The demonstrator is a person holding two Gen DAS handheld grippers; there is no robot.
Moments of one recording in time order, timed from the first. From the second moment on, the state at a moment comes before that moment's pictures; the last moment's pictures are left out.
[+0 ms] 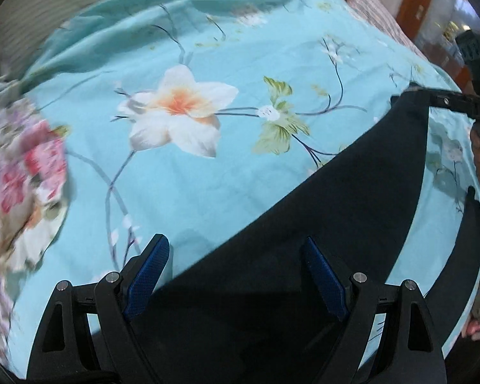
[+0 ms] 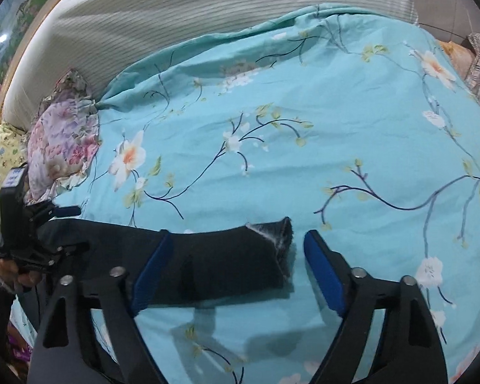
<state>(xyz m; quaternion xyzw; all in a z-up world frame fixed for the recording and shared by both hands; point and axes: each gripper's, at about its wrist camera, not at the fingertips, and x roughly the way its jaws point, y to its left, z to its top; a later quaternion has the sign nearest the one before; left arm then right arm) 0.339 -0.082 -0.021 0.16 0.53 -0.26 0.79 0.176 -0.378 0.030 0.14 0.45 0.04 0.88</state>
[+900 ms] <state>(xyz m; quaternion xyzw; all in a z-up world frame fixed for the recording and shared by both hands) 0.157 -0.073 0.036 0.10 0.48 -0.32 0.81 0.070 -0.372 0.061 0.15 0.38 0.08 0.91</state>
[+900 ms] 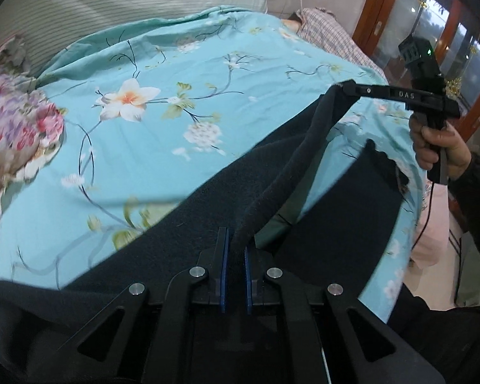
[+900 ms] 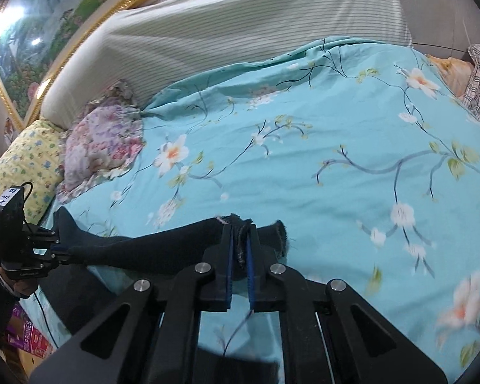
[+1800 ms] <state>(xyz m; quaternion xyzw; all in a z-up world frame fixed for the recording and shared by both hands) 0.051 -0.068 0.013 0.05 0.47 -0.32 0.82 -0.070 -0.364 0.032 0.16 0.38 0.07 0.91</state>
